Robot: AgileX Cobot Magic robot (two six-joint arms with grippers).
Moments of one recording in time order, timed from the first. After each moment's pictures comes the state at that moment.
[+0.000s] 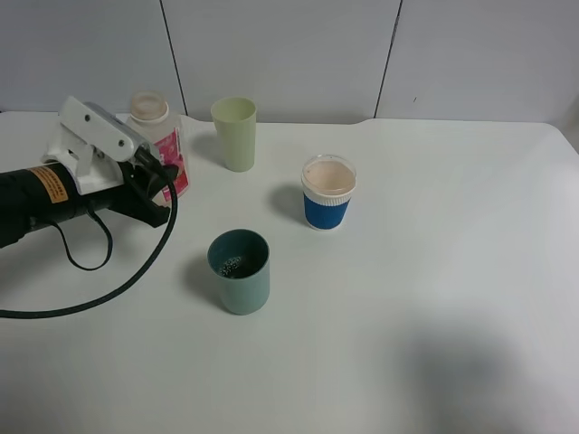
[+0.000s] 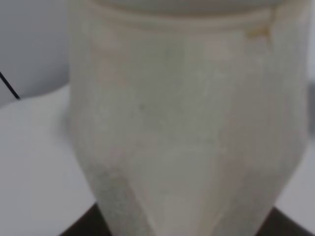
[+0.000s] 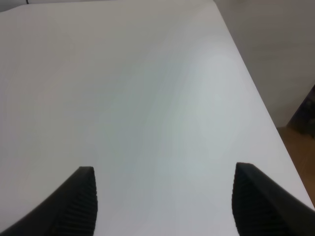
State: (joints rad) left arm -0.21 1.66 -0.40 0.38 -0.87 0.02; right arm 0.07 -0.01 -0.50 -0.25 1.06 0.12
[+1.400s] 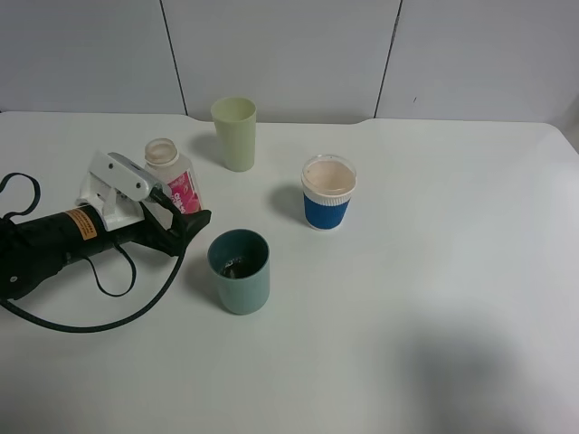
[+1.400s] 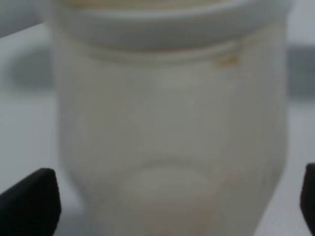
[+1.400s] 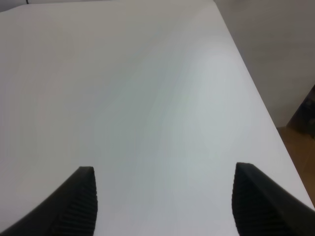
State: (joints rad) left arm -0.18 2.01 -0.41 0.41 -1.21 0.02; right arm 0.07 -0.01 -0.50 -0.25 1.06 0.12
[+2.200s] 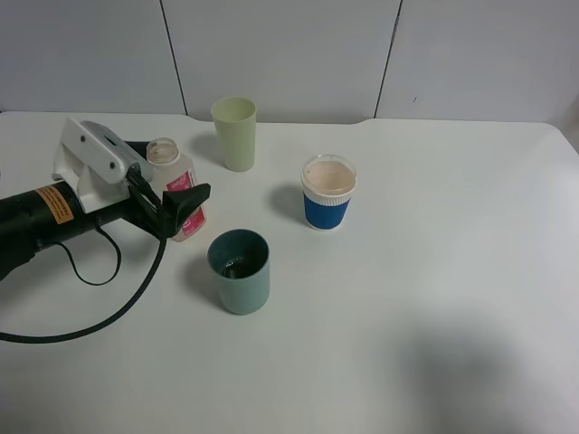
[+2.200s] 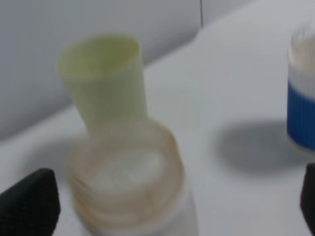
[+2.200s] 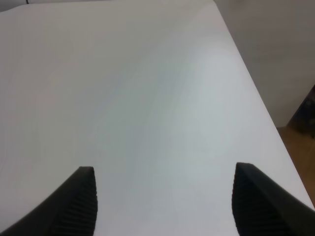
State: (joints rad) left arm -0.18 1.76 -0.36 0.50 -1.21 0.01; right arm 0.07 -0.01 -0.50 -0.25 1.06 0.12
